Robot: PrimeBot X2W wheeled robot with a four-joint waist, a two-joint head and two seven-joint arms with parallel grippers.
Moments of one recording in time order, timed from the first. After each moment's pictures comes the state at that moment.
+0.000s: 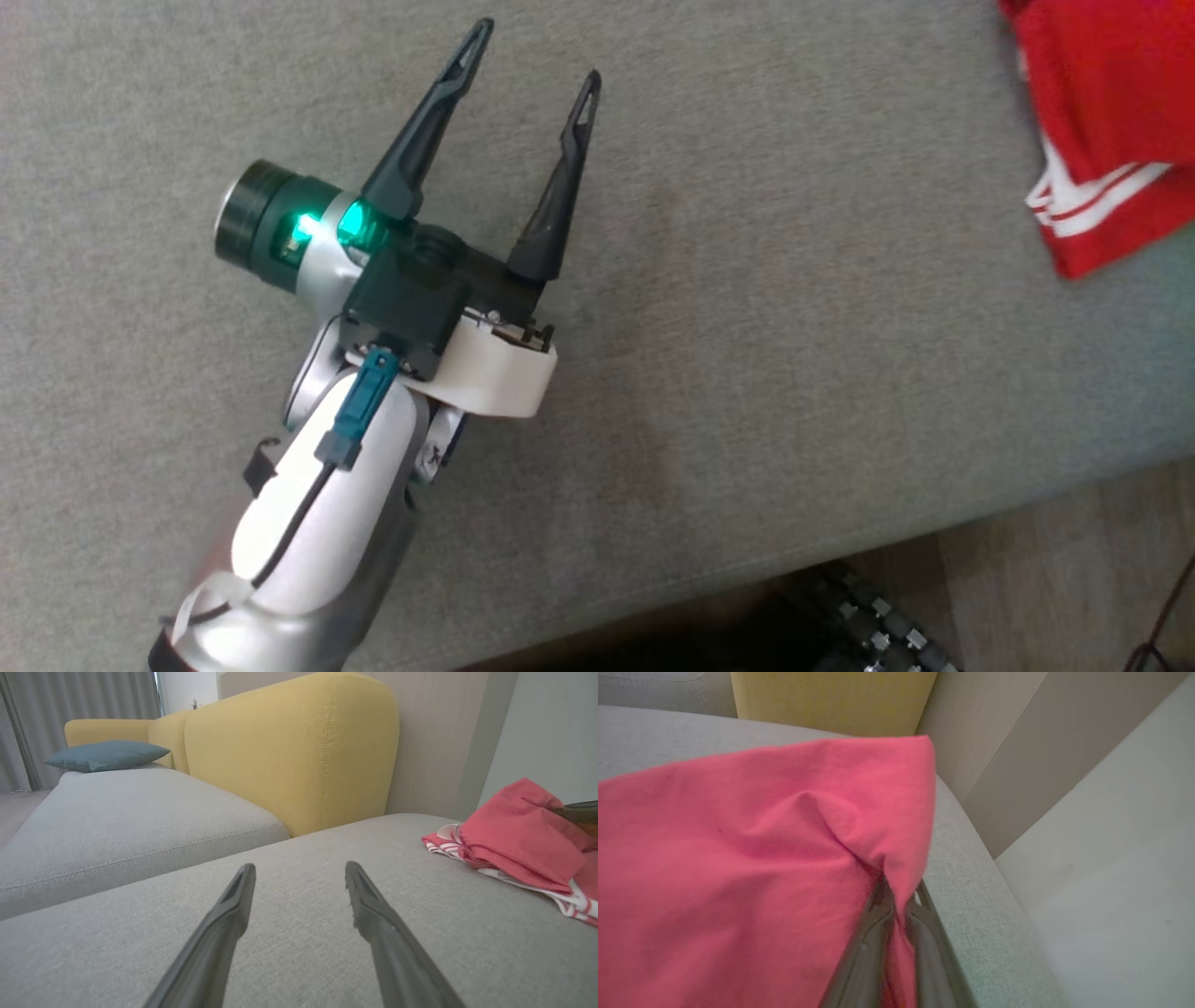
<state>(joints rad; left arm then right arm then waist) -0.52 0.12 -0.50 -0.01 0.02 0.10 -0.24 -0.70 -0.53 -0.08 0.61 0.27 0.12 0.02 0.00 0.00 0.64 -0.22</state>
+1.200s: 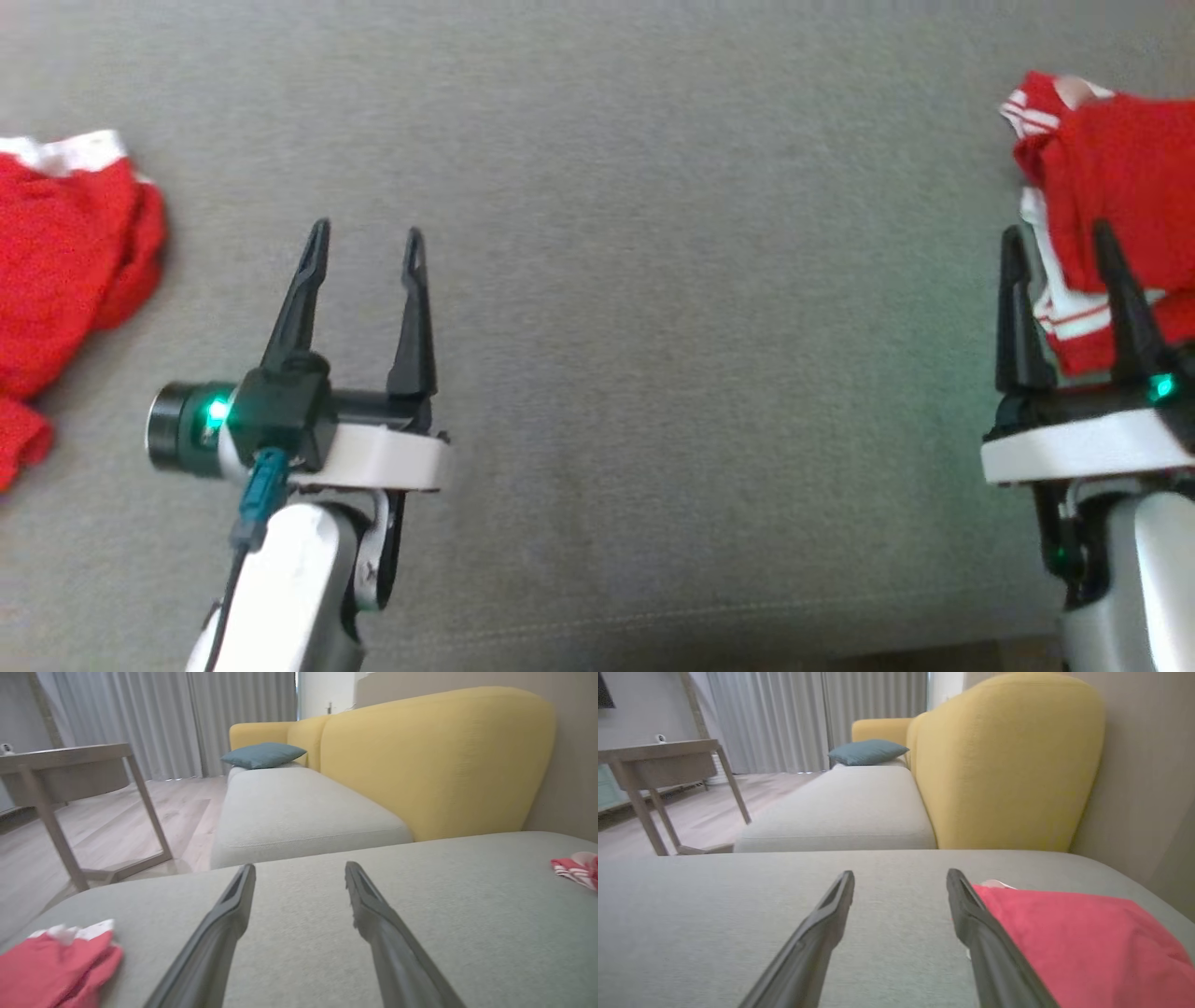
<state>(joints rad) -0.22 0.15 -0.37 0.02 -0.12 0.25 -0.26 -0.15 -0.11 -0.05 0.02 0.13 0.12 -0.13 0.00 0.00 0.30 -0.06</state>
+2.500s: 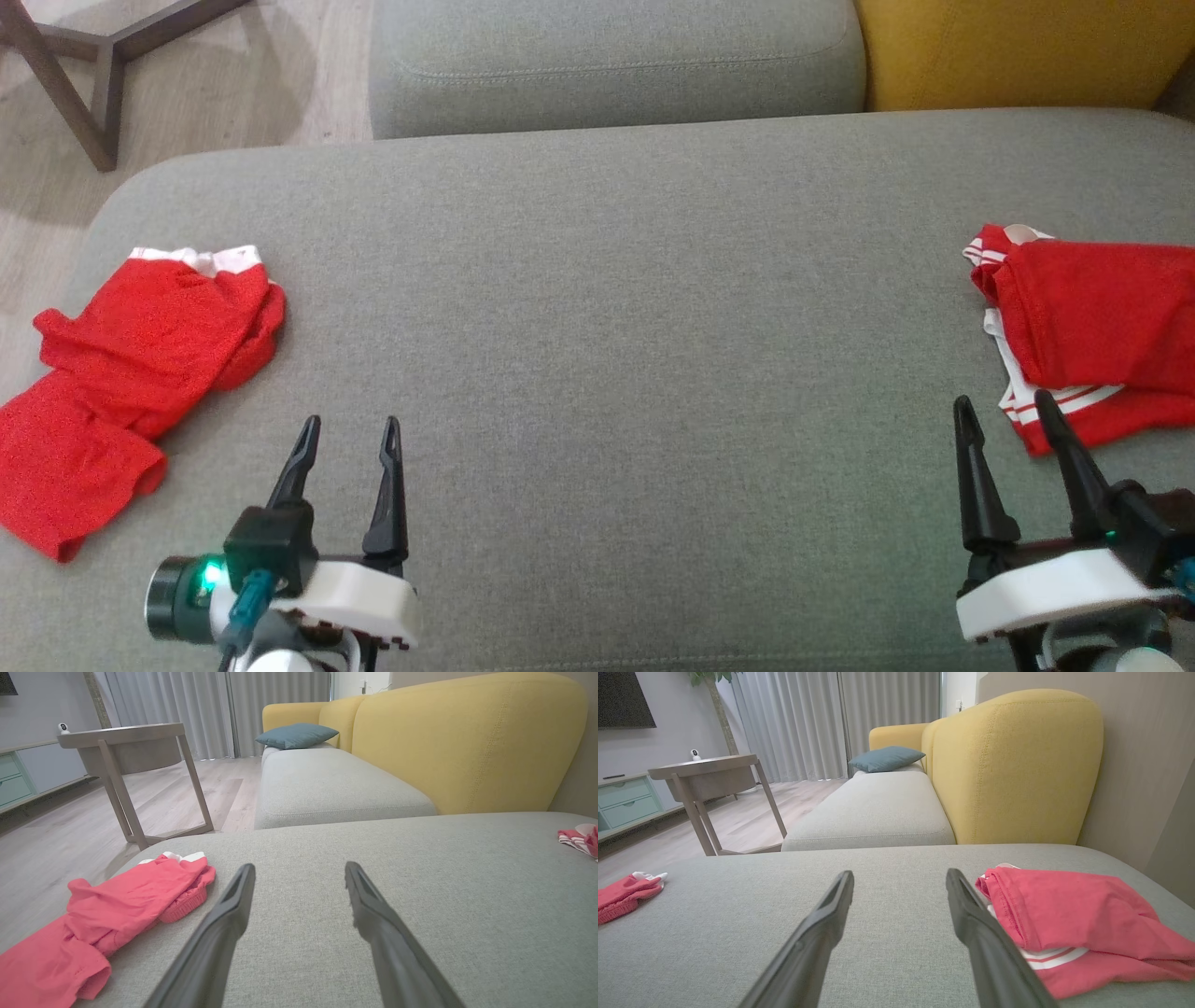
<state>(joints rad) 0.04 0.20 -0.35 0.07 -0.20 0.25 -0.22 0.16 -0.05 -0.04 -0.12 0.12 0.12 0.00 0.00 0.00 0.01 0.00</state>
